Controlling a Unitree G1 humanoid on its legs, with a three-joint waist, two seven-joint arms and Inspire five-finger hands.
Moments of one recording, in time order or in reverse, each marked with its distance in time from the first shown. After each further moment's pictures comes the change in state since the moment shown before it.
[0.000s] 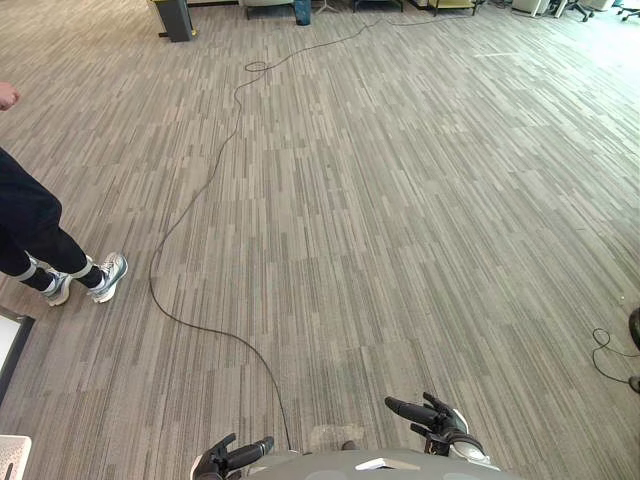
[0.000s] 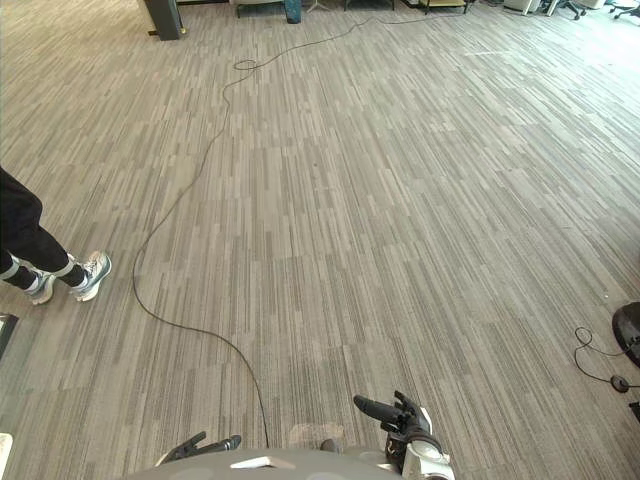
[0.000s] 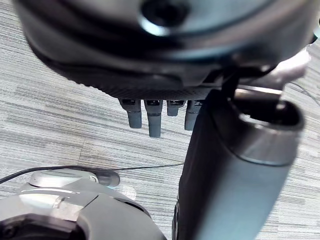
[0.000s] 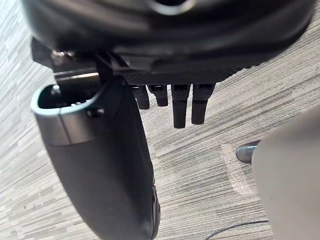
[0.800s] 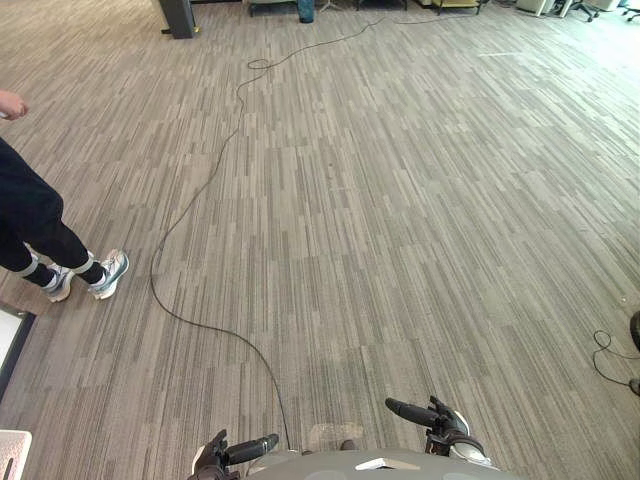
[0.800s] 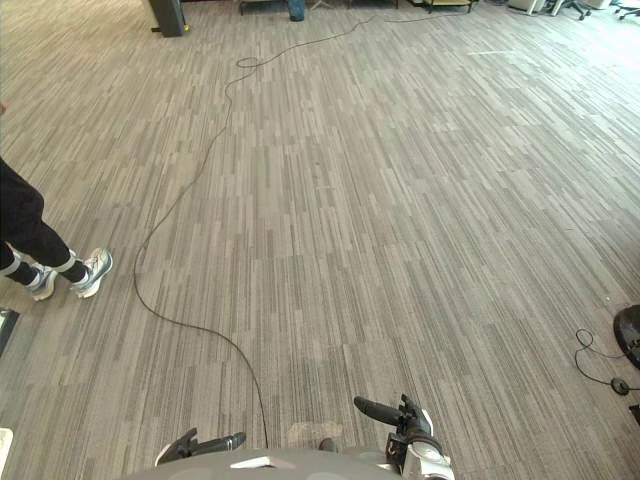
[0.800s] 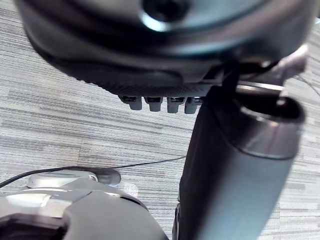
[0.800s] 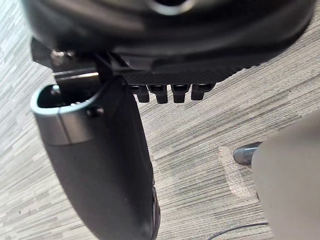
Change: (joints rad) left arm -0.063 0.024 -0.055 0.005 0.042 -0.001 -0.009; right arm 0.011 0.017 -0.118 0.010 0.009 0.013 0.004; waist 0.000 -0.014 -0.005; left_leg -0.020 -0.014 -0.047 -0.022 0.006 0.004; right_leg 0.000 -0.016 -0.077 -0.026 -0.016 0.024
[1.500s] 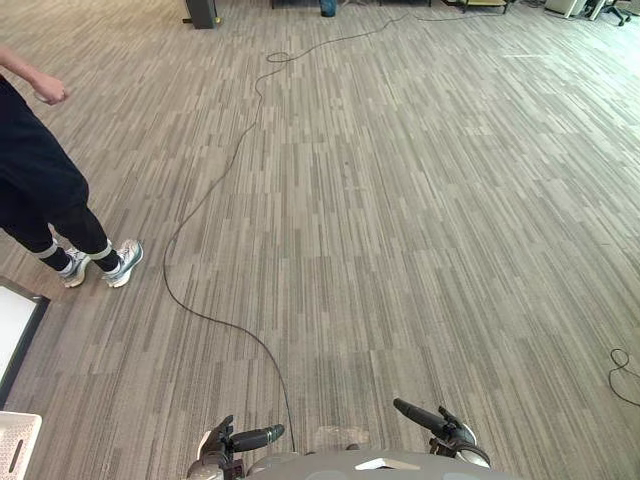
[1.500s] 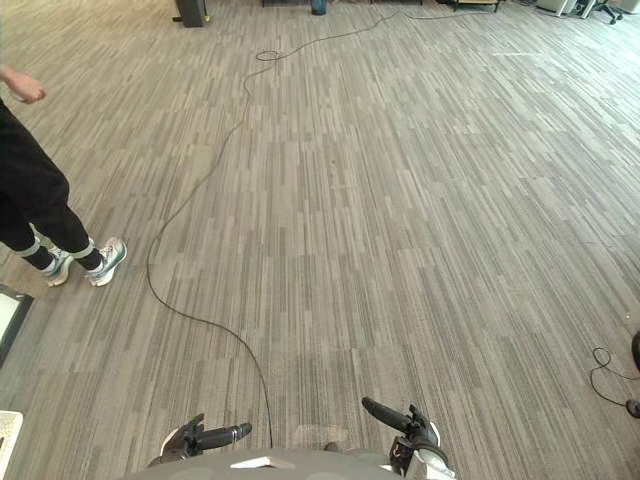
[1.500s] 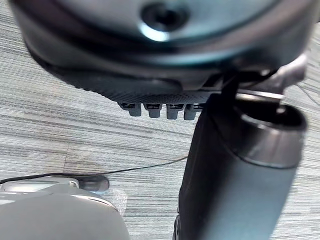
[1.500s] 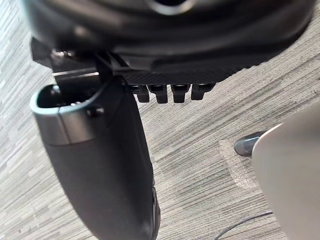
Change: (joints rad) left arm 0.002 -0.002 -0.025 0.000 -0.021 -0.002 0.001; right arm 0.013 0.002 -0.023 0.001 0.088 -0.008 -0.005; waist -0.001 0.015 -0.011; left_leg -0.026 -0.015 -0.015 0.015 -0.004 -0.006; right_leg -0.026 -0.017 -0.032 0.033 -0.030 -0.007
